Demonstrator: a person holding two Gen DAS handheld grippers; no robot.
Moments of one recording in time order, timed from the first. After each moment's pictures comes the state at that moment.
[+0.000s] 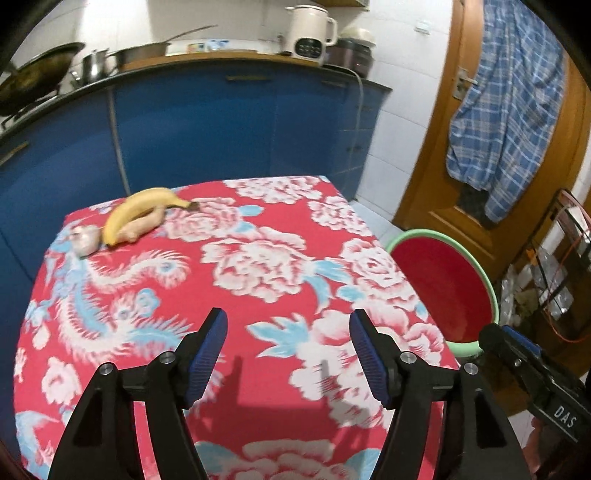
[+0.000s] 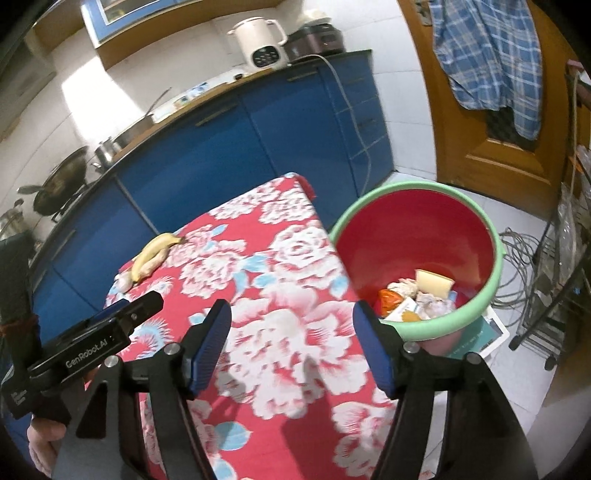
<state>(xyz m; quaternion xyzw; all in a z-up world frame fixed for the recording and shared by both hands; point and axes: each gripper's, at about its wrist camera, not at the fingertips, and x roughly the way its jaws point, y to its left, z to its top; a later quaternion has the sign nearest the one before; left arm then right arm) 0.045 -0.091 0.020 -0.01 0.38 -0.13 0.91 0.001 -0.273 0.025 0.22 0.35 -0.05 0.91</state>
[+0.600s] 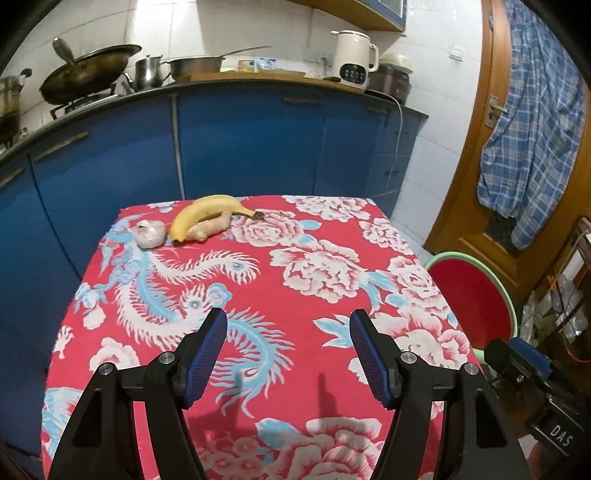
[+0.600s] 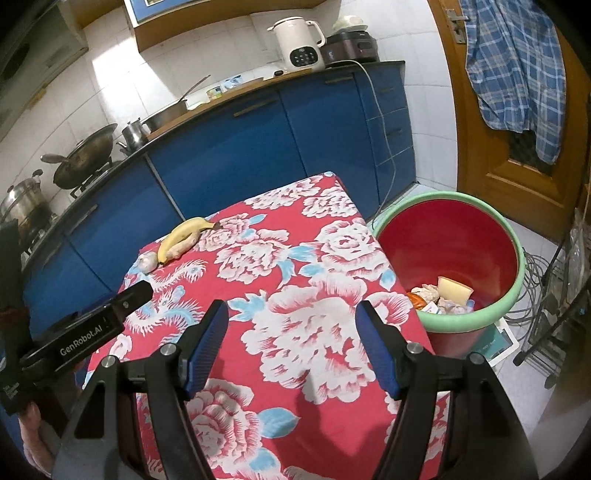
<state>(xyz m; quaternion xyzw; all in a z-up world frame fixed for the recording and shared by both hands) 0.012 -0.041 0.037 -0.03 0.35 -0.06 0.93 -0.005 -0.223 0.040 0.19 0.34 -0.02 0.92</state>
